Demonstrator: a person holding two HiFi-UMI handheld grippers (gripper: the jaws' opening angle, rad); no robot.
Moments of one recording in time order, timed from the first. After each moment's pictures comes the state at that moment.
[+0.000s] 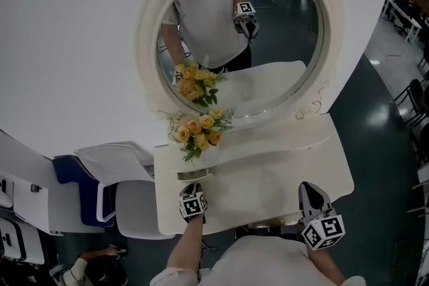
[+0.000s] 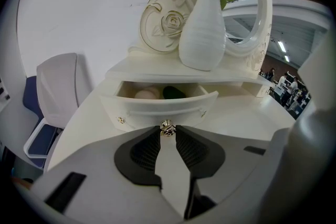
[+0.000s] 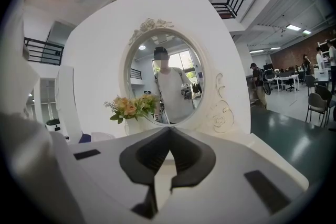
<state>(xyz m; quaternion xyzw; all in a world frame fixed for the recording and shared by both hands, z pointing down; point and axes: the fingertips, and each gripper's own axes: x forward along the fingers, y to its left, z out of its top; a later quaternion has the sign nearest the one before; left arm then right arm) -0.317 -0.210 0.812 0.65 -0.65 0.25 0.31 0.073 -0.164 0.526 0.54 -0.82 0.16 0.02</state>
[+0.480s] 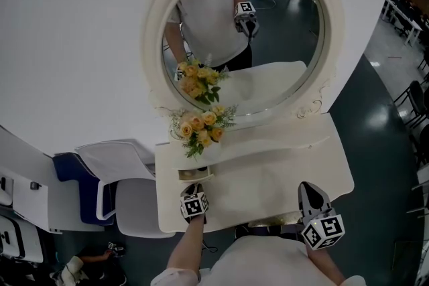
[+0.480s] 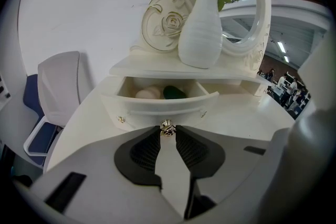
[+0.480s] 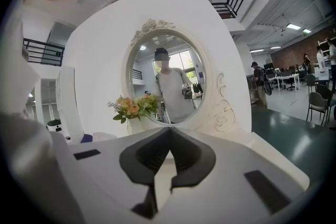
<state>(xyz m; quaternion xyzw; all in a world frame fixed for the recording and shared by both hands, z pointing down) -0.316 -0.198 0.813 0.65 -0.65 0.24 0.32 0.067 -0.155 0.524 0.54 -0.83 0.16 0.02</state>
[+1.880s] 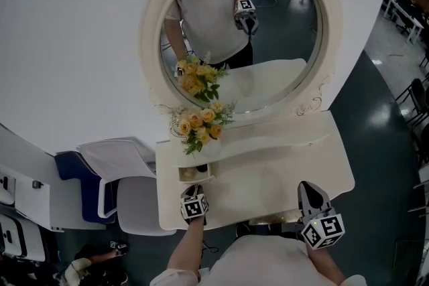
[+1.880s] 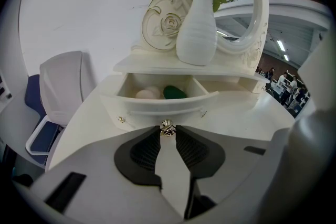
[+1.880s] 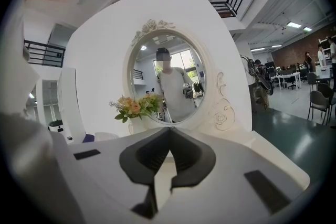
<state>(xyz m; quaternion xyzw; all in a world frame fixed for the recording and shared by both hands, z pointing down) -0.315 -0.182 0.814 0.65 -0.65 0.25 0.31 0.069 -0.149 0.527 0.54 -0.83 0.16 0.02</state>
